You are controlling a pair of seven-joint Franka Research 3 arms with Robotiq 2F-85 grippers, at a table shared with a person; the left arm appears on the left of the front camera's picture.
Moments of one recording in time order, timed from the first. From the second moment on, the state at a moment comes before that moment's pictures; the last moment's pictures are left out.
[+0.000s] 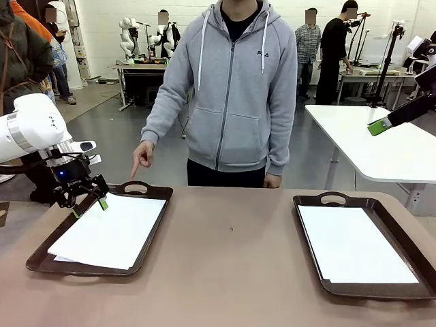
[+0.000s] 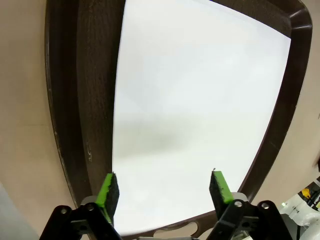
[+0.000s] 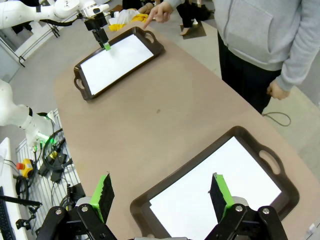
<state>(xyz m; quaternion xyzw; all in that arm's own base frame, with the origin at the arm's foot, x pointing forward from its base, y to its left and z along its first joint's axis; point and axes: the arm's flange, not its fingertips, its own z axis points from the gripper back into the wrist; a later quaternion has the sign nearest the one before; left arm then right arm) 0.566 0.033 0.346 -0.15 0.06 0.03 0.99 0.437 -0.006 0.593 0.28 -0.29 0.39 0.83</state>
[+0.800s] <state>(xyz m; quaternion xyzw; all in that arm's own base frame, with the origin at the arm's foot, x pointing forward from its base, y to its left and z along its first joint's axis) 0.565 0.030 0.348 -0.16 0.03 0.04 0.99 0.437 -0.006 0.593 0.28 -0.29 0.39 0.83</state>
